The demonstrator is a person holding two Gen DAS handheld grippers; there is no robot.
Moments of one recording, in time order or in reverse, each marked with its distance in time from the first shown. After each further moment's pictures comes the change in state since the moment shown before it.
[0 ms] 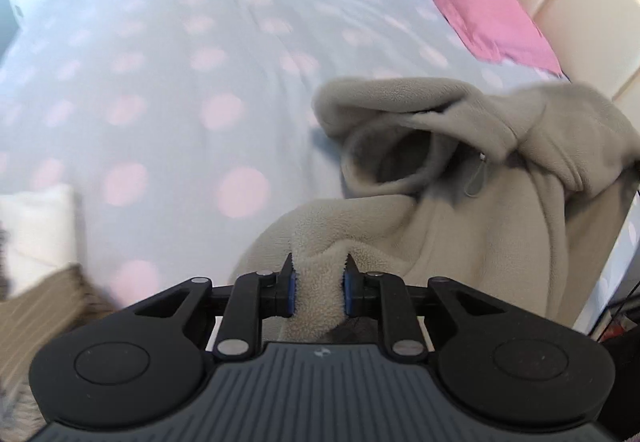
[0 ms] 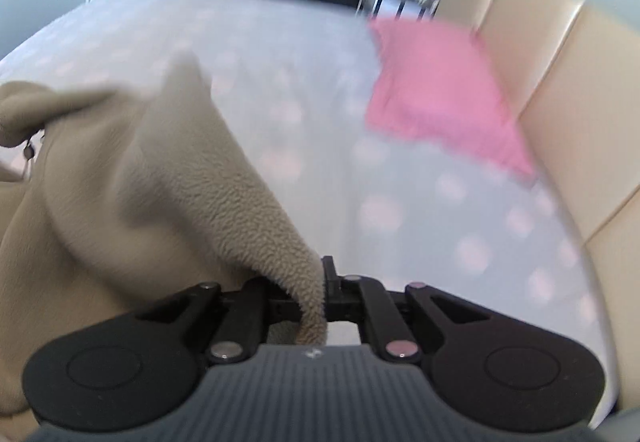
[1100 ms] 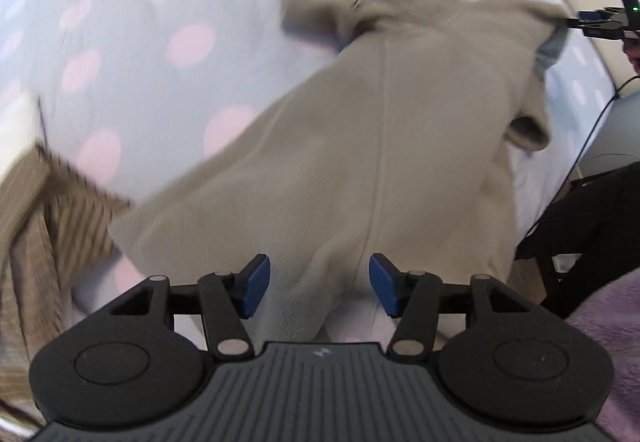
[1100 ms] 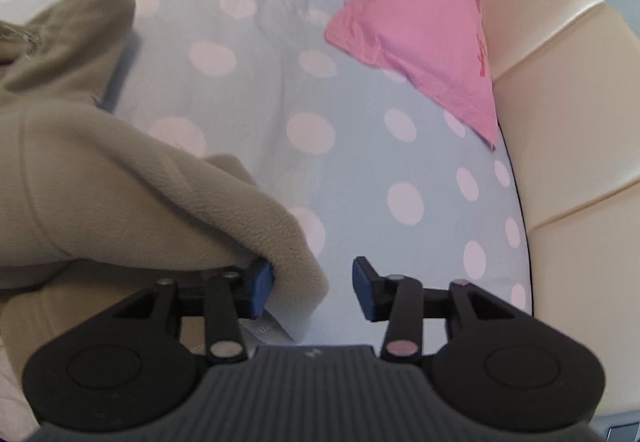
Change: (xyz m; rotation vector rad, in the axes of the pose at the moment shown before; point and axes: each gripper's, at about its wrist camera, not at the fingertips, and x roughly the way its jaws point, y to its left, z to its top) left arm -0.014 -0.017 -0.067 0.178 0.332 -0.136; right arm 0.065 -0.043 -0.034 -0.191 0.312 -0.099
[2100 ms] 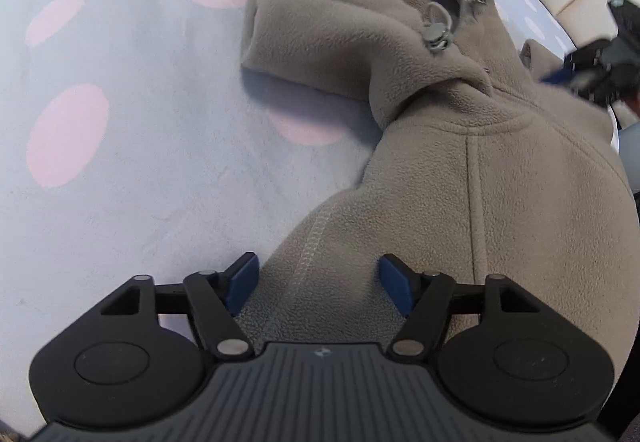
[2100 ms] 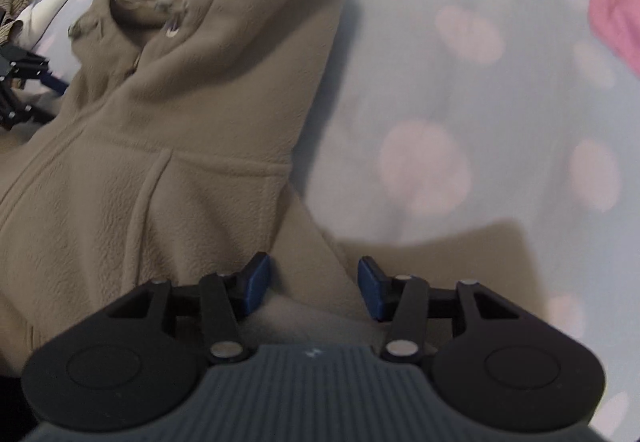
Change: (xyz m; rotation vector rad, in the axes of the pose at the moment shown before) left arm 0.195 0.028 0.108 0.063 -0.093 -0.105; right arm 0.126 0.094 0.064 -0.136 0.140 0.684
